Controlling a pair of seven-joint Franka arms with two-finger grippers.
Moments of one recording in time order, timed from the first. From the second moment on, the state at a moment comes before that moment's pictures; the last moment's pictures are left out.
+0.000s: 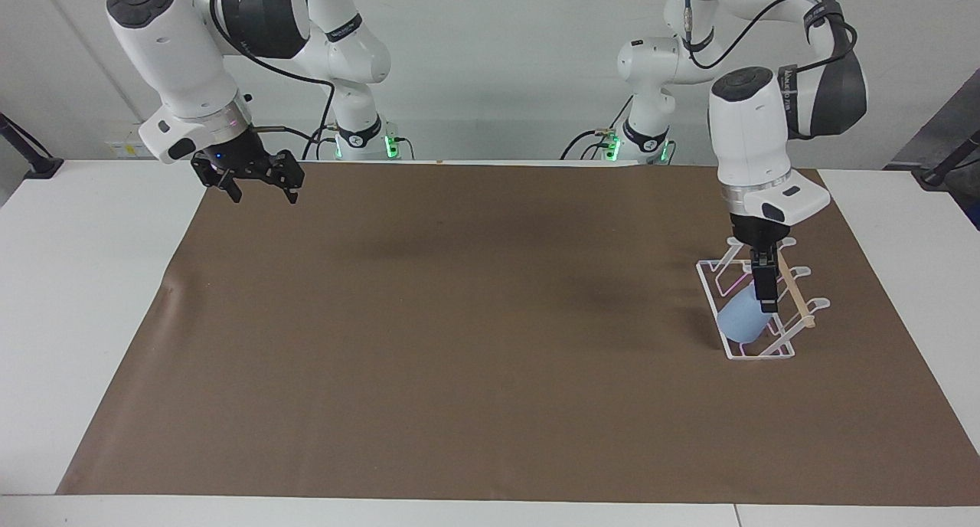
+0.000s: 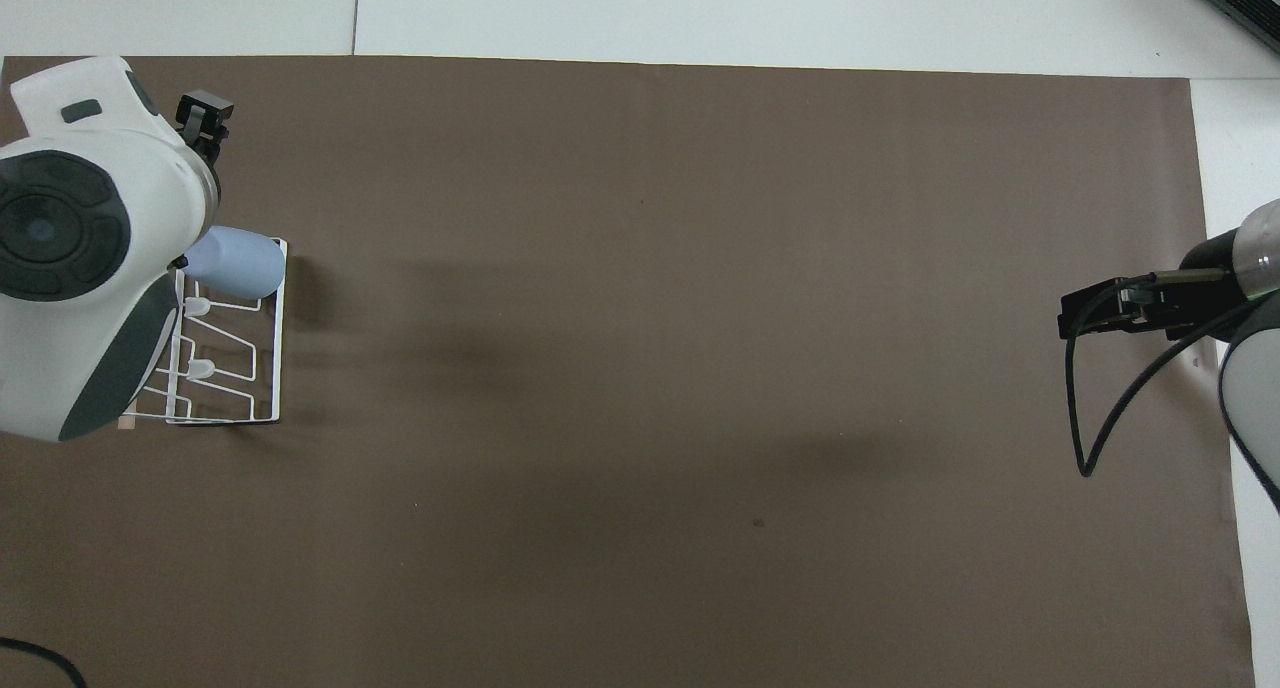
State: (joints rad) left arm -0.05 0.05 -0.16 -1.84 0.47 2.24 -1.55; right arm -0.32 -0.03 0.30 -1.72 0.00 1.63 0.00
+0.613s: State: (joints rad) left arm -0.04 -0.08 -0.14 -1.84 0.12 2.03 -1.07; right arm -0.32 -0.03 0.30 -1.72 0.00 1.63 0.00
